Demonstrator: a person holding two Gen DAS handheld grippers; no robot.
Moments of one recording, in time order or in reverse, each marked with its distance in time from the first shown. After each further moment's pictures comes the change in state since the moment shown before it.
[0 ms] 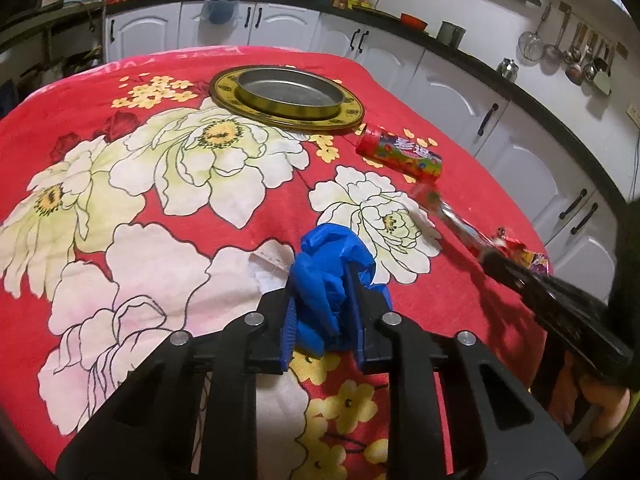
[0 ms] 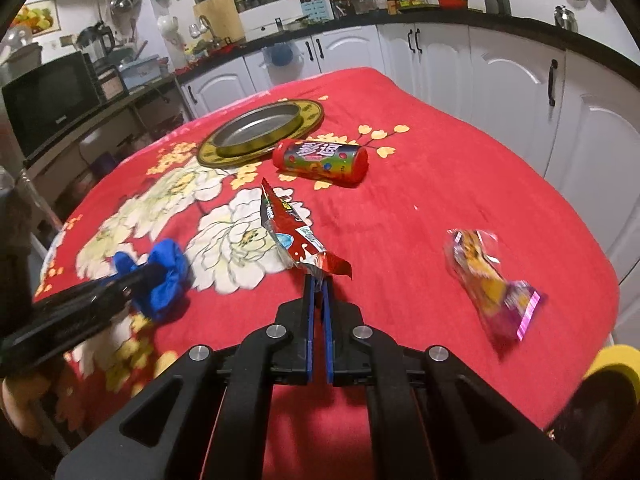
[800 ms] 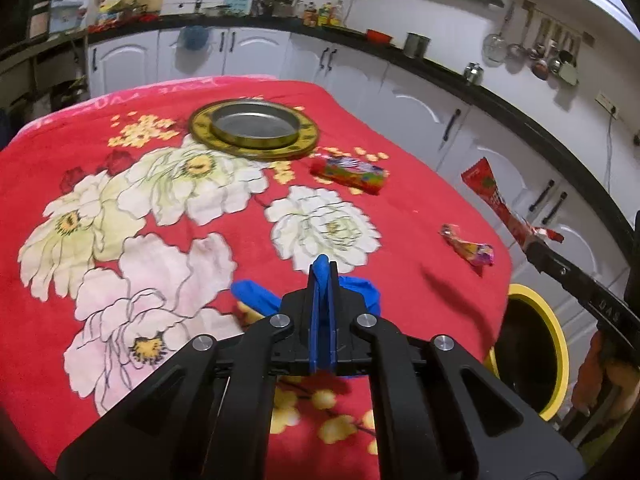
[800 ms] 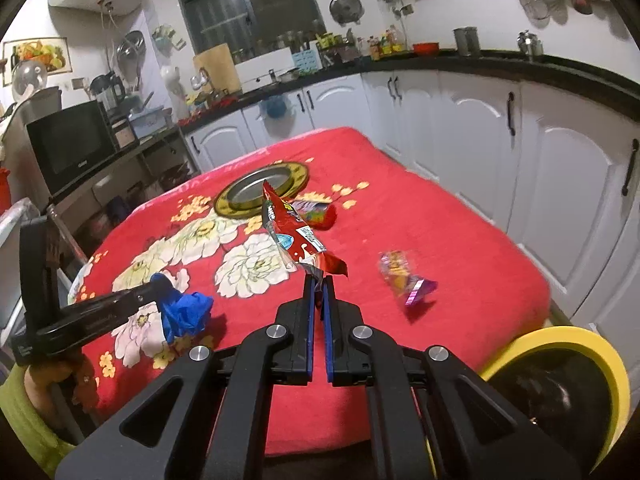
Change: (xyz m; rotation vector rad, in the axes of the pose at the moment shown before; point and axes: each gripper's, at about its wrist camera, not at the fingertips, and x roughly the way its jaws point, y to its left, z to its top) left arm -0.054 -0.037 -0.007 0.097 -0.063 -0.064; right arm -0.107 -0.016 -0.013 0.044 -0.178 -0.017
